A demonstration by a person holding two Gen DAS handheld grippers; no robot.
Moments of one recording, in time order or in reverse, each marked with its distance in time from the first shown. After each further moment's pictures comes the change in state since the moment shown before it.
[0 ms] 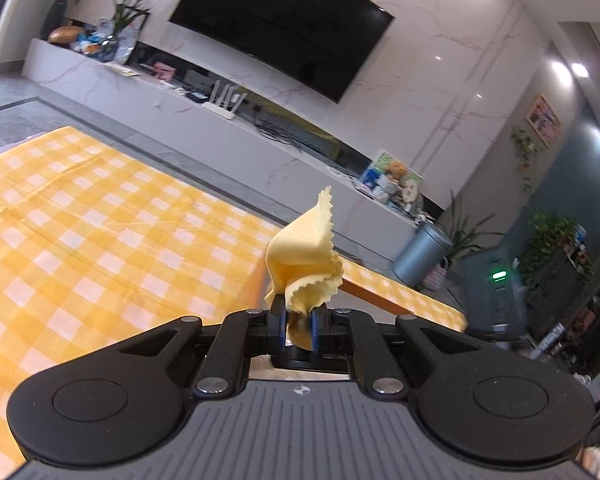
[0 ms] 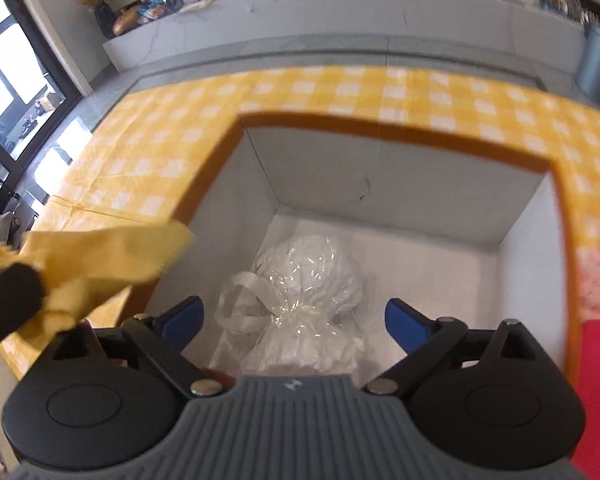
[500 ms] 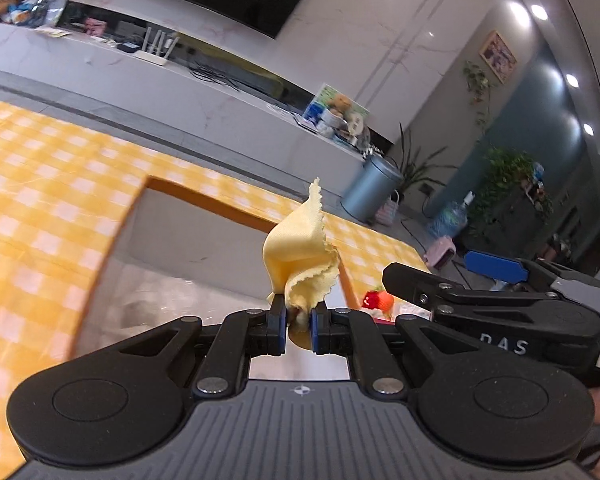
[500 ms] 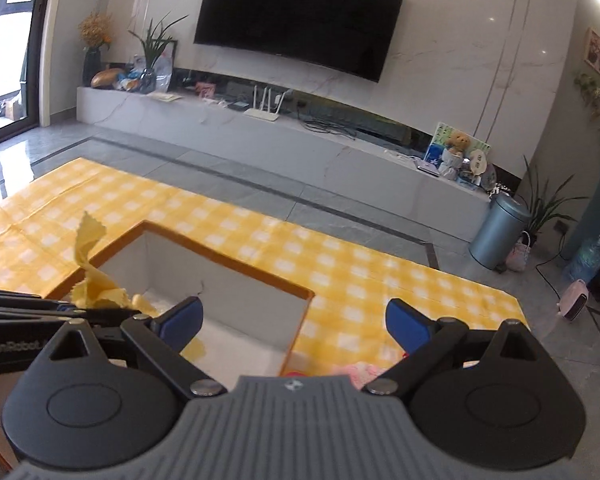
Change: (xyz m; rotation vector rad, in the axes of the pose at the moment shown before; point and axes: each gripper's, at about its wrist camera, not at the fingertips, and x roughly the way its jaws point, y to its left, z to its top) left arm 0.062 -0.061 -0.023 0.086 0.188 -0.130; right arm -0.134 -0.050 -0.034 -0.244 -0.408 -0.330
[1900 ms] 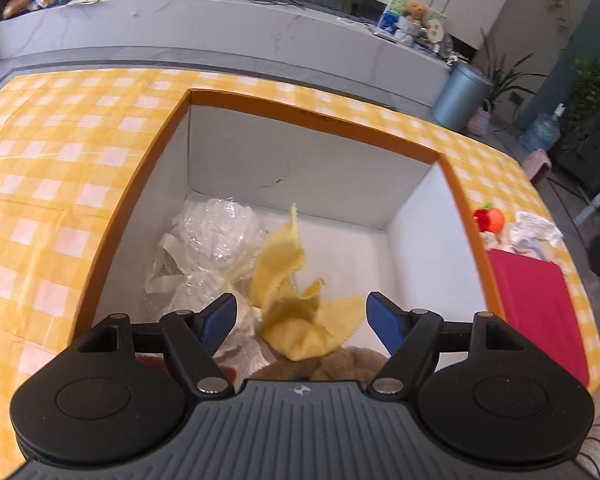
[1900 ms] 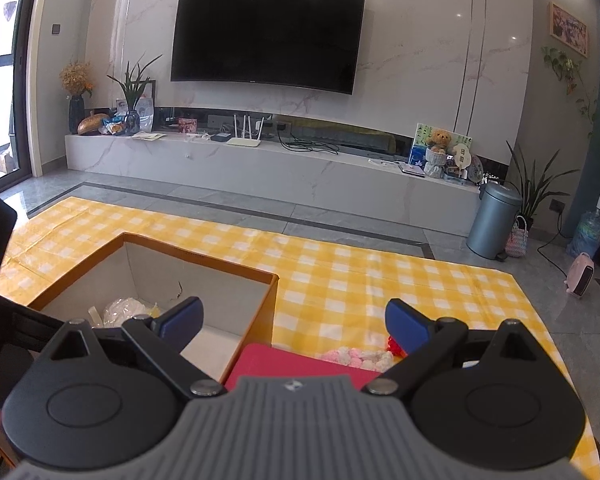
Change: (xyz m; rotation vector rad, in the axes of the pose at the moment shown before) left arm 0.048 0.006 -0.010 0.053 0.272 0.301; right arm -0.014 -0.028 -0.047 0.128 -0.085 0.007
